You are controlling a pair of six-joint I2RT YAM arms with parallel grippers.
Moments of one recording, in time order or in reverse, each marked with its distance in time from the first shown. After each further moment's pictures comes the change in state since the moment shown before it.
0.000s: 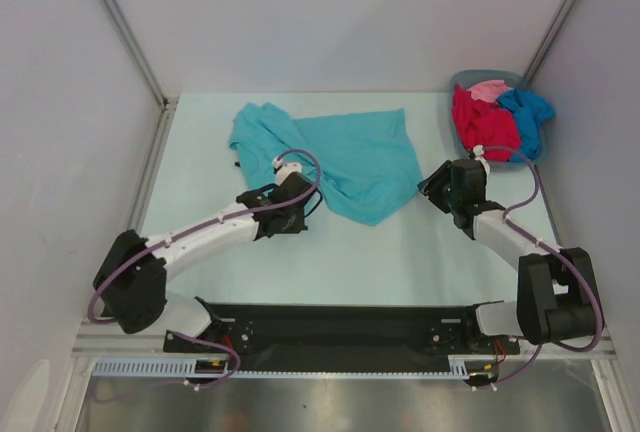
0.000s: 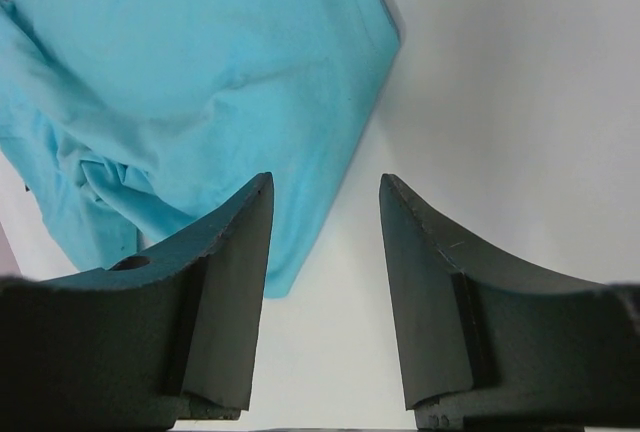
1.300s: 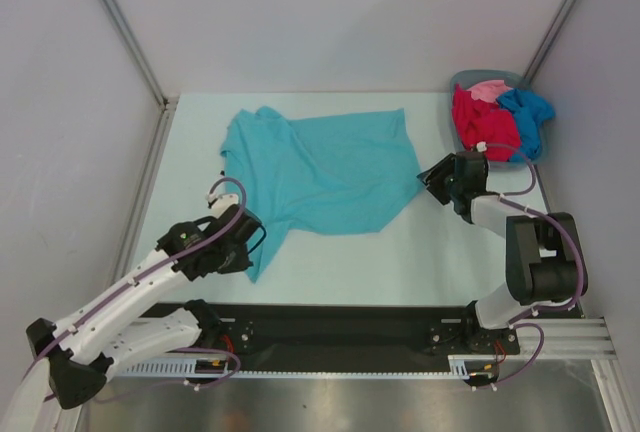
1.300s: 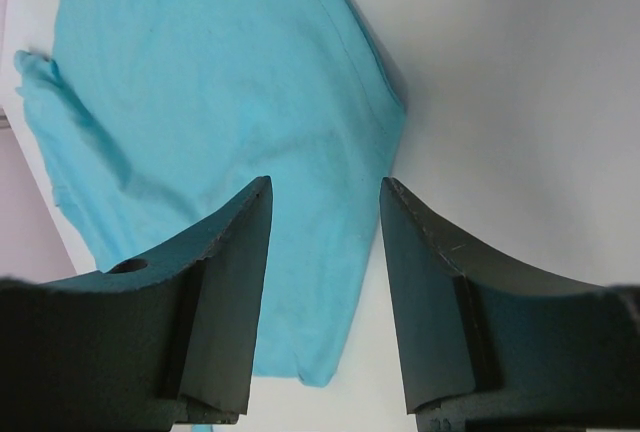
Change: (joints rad) left arm 0.017 -0.560 -0.100 -0.596 -0.020 -0.165; right arm -0.082 0.226 0.073 0.136 -0.113 0.081
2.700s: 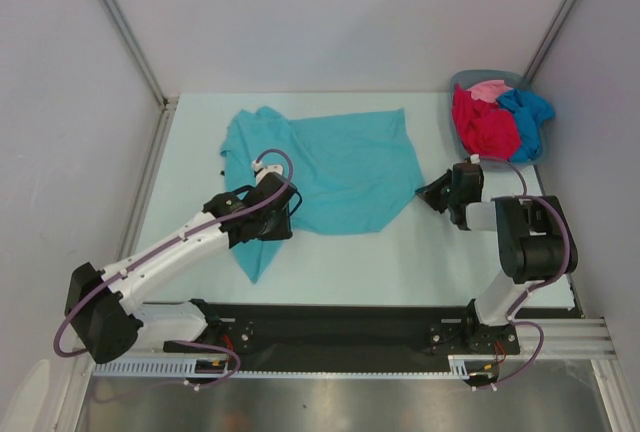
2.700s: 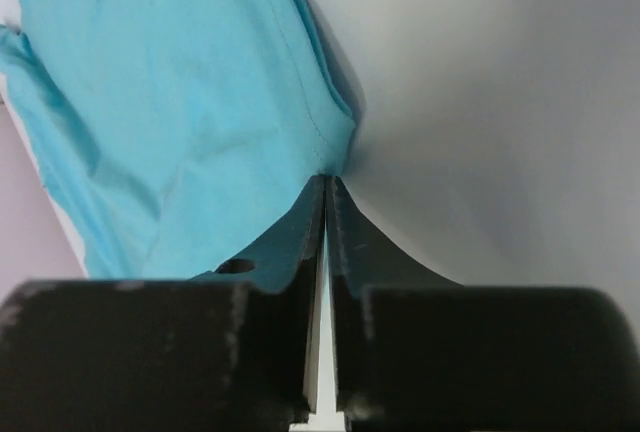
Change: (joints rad) left arm 0.001 0.329 0.117 0.351 0.107 0.128; right arm -0.028 0.138 -0.087 0.221 -0.088 0.023
